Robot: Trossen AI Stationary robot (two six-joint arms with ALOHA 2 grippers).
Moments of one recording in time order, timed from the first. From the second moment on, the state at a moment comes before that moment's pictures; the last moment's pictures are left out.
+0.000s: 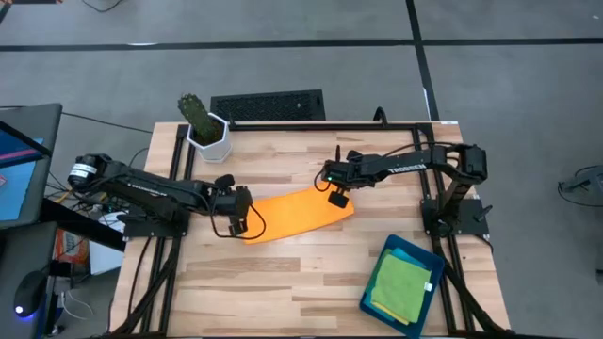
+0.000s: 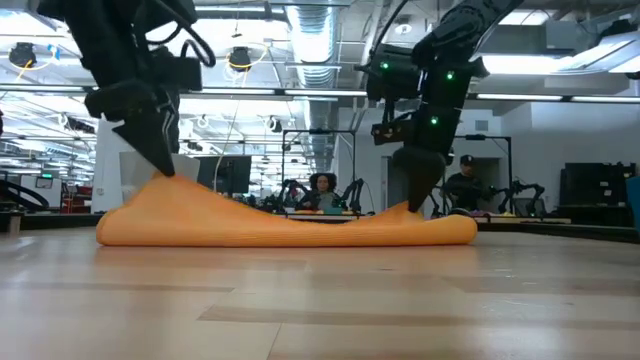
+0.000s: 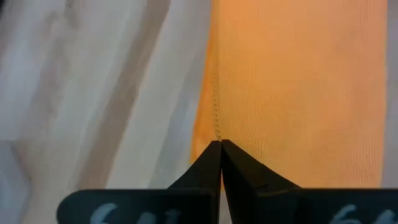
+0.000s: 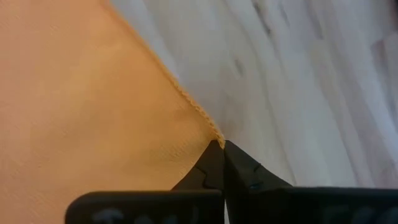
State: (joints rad) left arm -0.12 1.21 0.71 -0.66 -0.36 -0.35; right arm -0.17 1.74 1.06 -0.62 0.31 0.13
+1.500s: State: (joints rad) left arm -0.13 1.28 0.62 -0.59 -0.34 -0.47; right arm -0.17 1.66 1.06 -0.58 0.36 0.25
